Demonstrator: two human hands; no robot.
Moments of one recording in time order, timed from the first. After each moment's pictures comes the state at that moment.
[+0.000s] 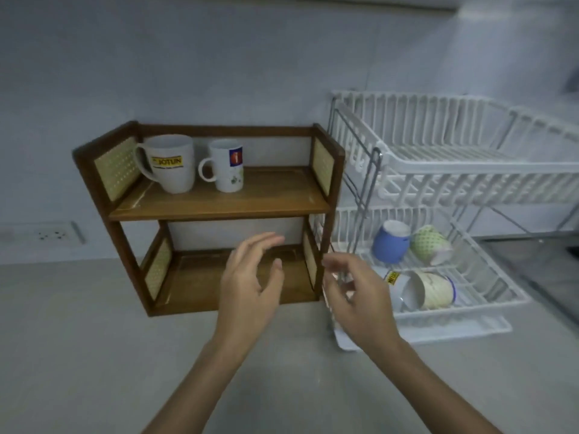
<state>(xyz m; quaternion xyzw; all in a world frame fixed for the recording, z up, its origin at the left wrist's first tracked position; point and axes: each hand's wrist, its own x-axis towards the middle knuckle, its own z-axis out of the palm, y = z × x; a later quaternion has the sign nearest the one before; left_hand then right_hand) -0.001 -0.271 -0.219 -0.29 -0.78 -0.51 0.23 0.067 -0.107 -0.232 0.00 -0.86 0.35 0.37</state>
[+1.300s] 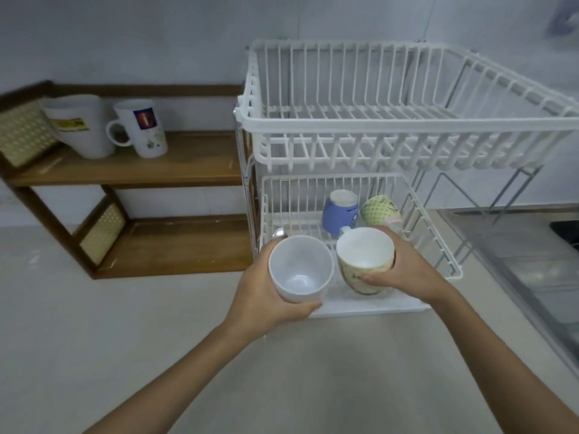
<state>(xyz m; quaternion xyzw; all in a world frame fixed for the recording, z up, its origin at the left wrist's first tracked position) 0.081 -0.110 -0.271 -0.31 -0.79 -0.52 0.03 0.132 0.159 -0.265 0.00 -0.85 0.53 0.08</state>
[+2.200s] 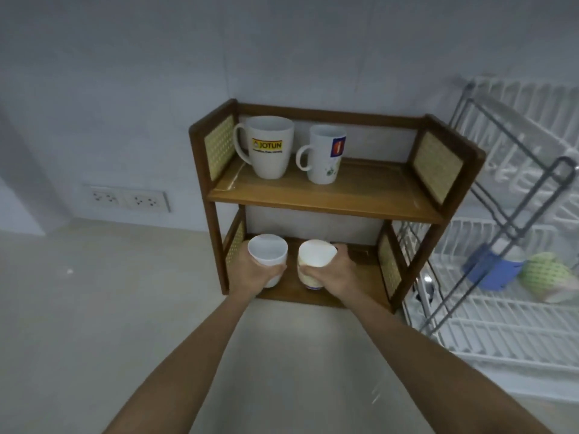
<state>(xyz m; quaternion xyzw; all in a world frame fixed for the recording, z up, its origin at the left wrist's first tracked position) -0.150 -0.359 -0.334 0.01 -0.84 -0.54 0.07 -0.125 -0.174 -0.333 -0.21 -0.85 0.48 0.09</state>
